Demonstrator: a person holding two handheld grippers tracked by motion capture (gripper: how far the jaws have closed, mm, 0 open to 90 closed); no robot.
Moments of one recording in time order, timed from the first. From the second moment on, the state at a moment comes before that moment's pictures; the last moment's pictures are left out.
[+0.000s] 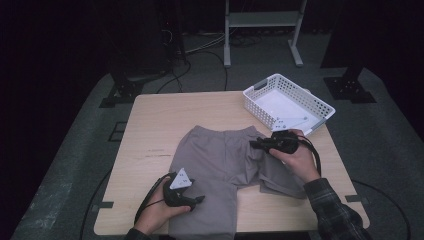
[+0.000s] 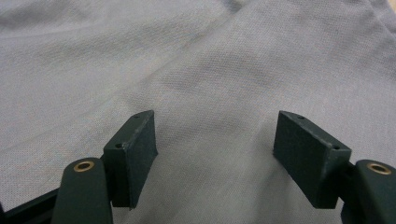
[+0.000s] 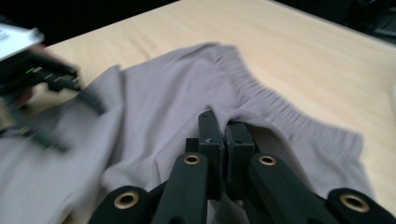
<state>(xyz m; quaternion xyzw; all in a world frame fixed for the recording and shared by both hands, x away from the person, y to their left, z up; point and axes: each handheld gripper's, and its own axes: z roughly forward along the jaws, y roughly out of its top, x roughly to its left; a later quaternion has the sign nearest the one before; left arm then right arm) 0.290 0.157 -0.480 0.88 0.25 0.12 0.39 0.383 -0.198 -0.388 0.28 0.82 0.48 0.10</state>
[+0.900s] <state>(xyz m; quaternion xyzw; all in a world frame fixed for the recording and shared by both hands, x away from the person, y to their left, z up) 0.290 0.158 -0.481 0.88 0.24 0.12 0.39 0.334 -0.252 -0.419 0.31 0.84 0.43 0.12</state>
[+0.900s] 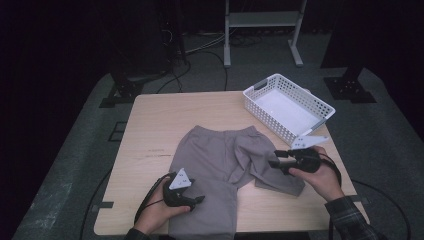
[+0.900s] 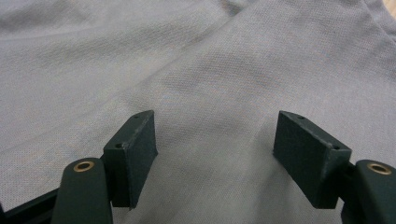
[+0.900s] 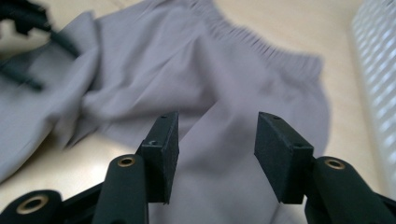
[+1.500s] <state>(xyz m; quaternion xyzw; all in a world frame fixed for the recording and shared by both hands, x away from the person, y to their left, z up) 0.291 0.158 -0.481 0.88 0.24 0.12 0.39 0.308 -0.245 -0.445 0.30 0.87 0.39 0.04</state>
